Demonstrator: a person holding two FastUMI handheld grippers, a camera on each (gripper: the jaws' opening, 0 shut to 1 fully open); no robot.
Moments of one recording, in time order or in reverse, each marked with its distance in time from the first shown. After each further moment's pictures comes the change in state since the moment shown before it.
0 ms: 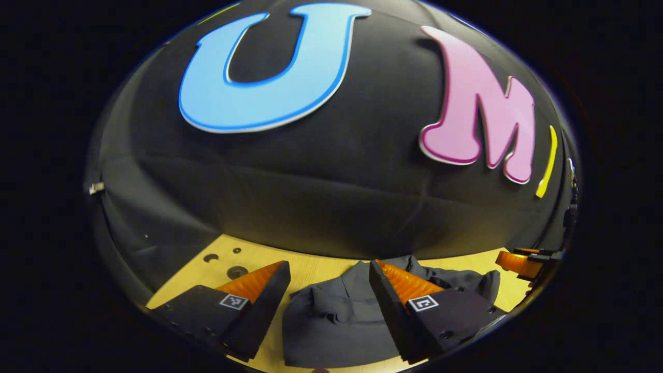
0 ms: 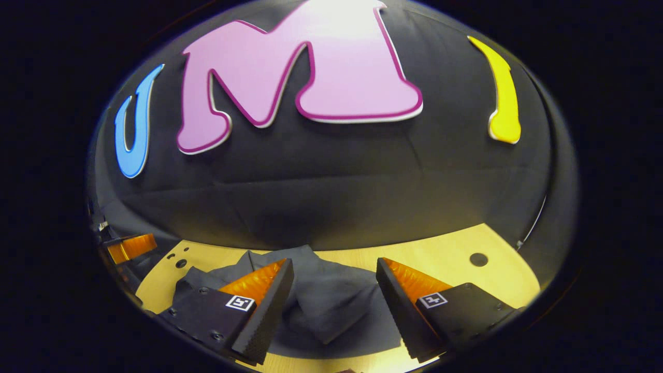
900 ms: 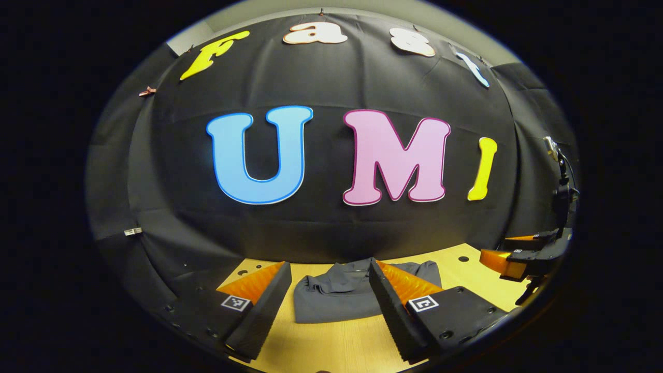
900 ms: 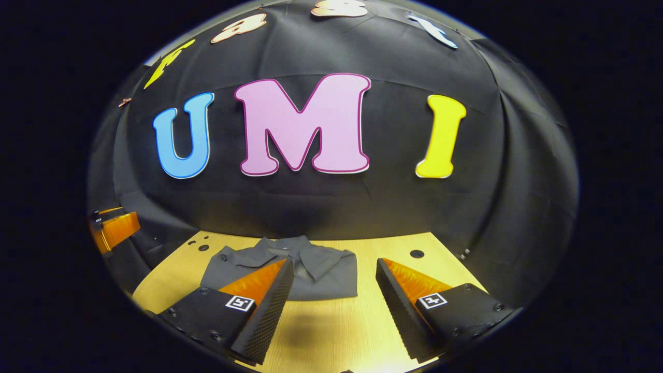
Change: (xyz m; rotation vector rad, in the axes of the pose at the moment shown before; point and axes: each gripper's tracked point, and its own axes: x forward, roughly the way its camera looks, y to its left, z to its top) left arm -0.265 -0.046 0.038 0.109 -0.156 -0.064; right arm -0.253 -0.009 0.015 -0.044 -0.060 -0.068
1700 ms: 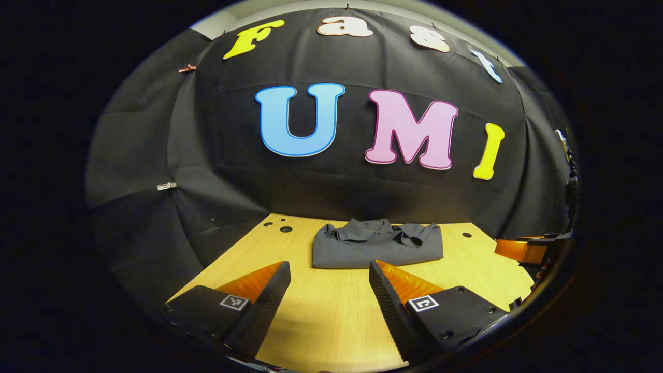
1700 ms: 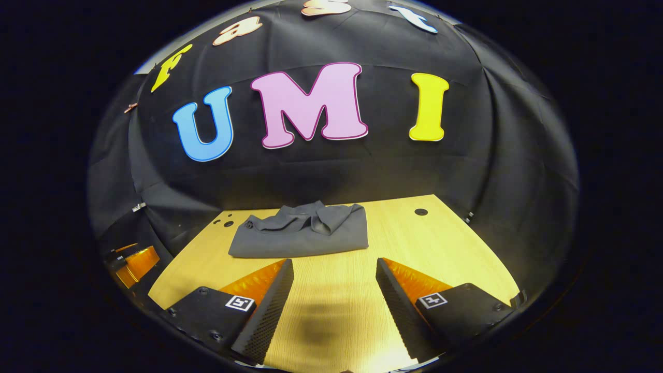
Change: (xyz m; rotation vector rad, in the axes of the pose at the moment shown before) left arm -0.115 0.015 -0.127 -0.103 0.135 0.131; right arm -0.102 0.014 -0.075 0.066 0.130 0.075
